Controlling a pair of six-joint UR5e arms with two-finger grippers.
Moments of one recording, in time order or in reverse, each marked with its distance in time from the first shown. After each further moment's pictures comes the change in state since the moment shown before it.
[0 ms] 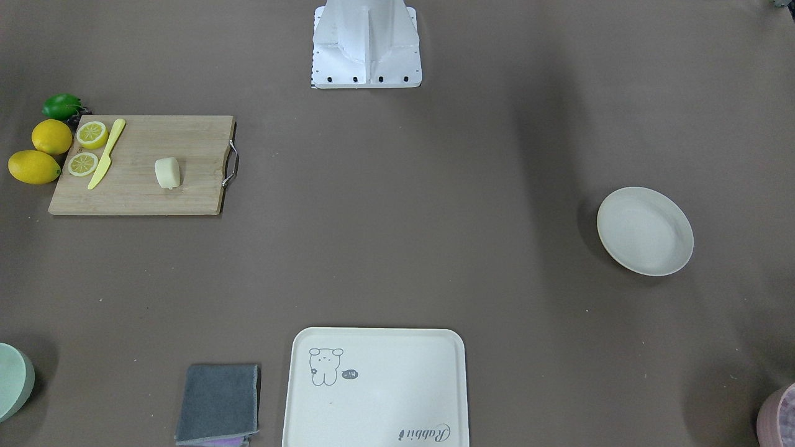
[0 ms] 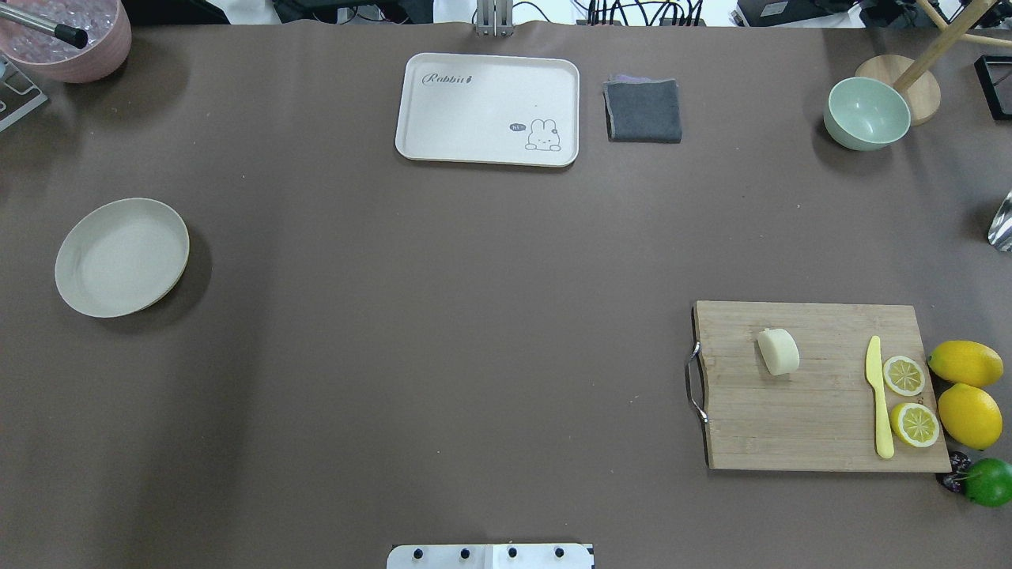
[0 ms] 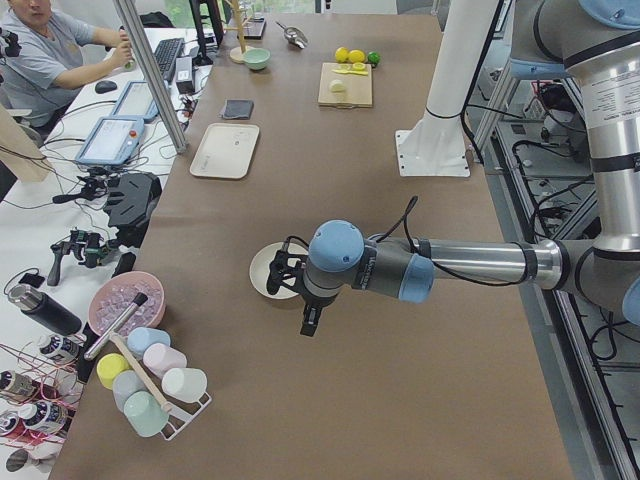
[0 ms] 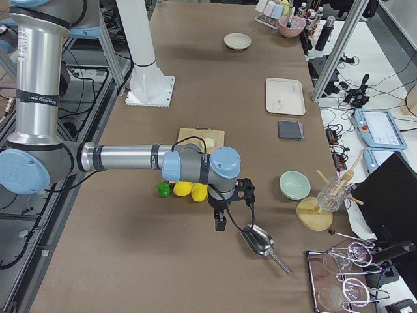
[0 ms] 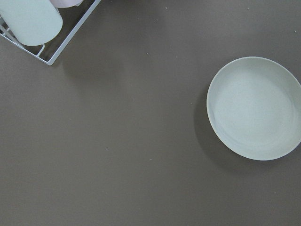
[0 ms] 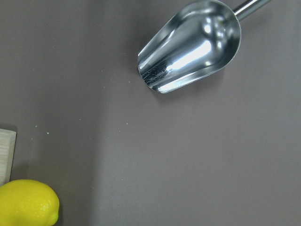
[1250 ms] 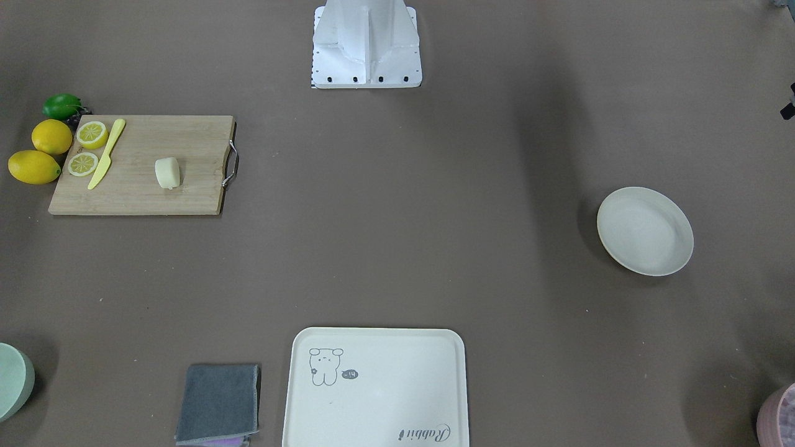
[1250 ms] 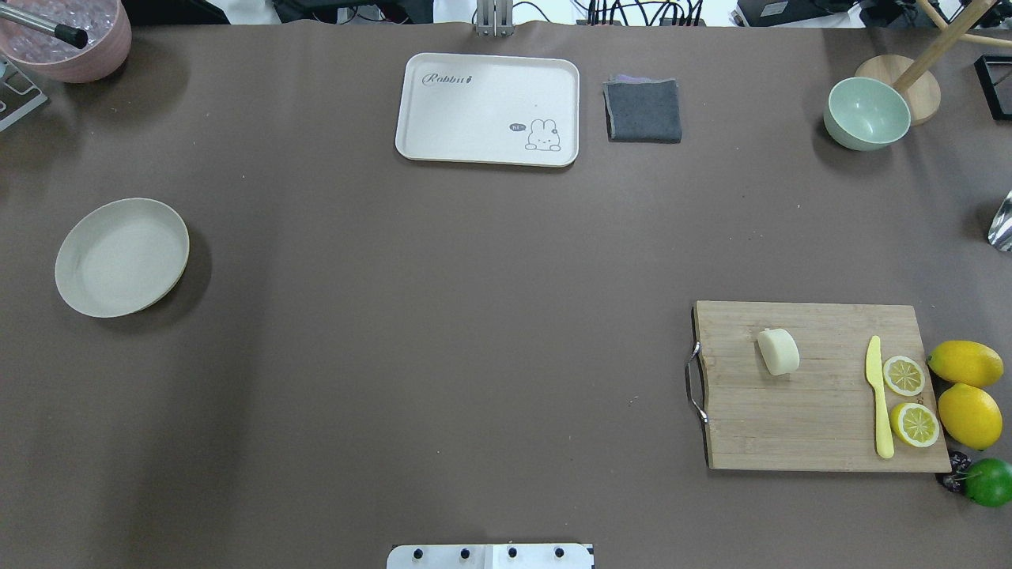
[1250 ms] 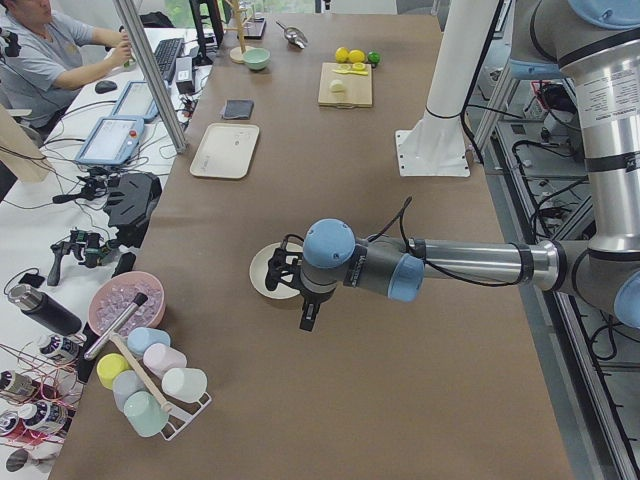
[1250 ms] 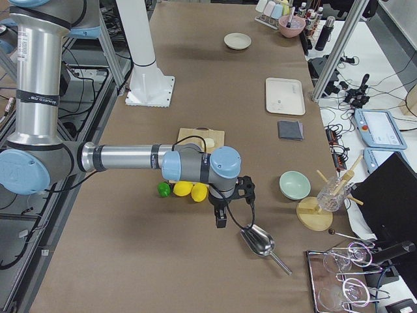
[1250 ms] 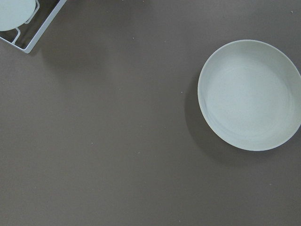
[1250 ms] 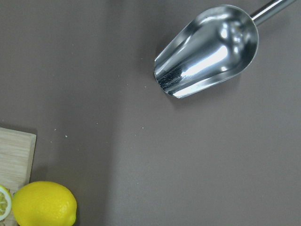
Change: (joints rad) left arm 0.068 -0.013 0.013 -0.028 0.001 -0.052; right arm 0.000 0.004 0.006 0.001 0.056 -0.002
